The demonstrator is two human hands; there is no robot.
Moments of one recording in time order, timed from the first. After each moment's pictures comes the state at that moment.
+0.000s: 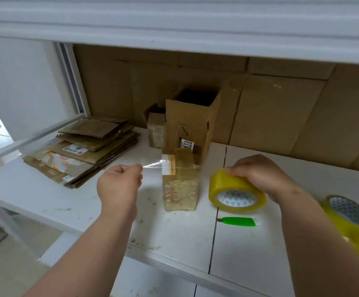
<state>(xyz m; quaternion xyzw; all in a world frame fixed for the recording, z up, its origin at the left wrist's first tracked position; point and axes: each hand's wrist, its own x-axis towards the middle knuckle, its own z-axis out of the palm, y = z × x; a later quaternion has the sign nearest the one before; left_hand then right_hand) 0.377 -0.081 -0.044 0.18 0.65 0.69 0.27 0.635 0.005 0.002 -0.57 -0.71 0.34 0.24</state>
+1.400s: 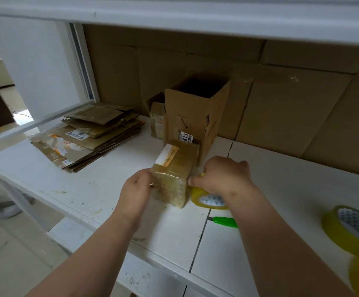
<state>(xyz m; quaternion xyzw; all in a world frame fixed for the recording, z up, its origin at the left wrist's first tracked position) 0.415 -0.073 -0.084 0.33 0.65 0.60 0.34 0.579 0.036 -0.036 -0.57 -0.82 0.03 0.04</state>
